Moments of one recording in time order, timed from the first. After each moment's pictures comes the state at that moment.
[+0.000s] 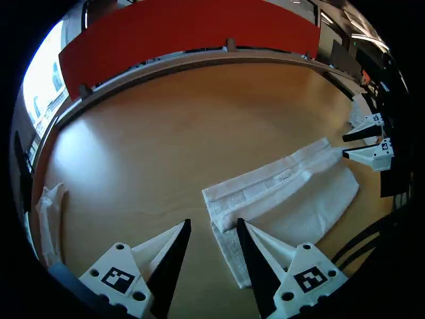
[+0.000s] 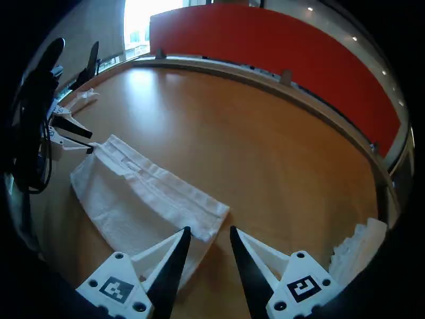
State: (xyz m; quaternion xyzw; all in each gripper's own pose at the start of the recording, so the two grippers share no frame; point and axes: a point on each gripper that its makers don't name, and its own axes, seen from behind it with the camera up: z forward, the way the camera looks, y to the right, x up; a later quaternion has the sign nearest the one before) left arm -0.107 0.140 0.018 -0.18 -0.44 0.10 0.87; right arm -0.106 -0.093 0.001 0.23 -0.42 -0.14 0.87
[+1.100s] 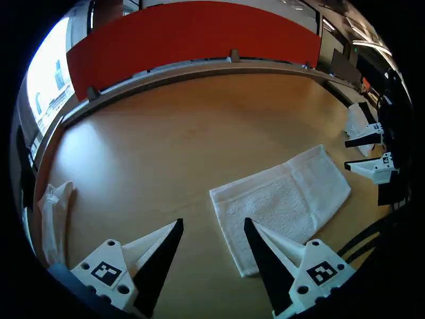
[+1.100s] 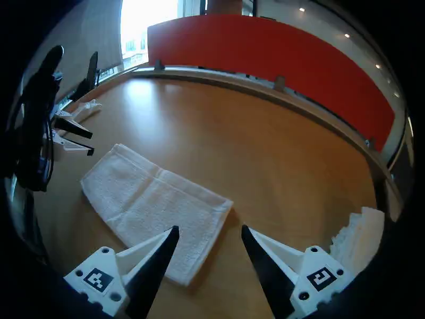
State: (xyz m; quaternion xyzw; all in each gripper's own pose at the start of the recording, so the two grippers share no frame) left arm -0.081 0.127 0.009 -0.18 -0.42 0.08 0.88; right arm -0.085 -0.098 -0.021 0.22 -0.40 -0.12 0.88
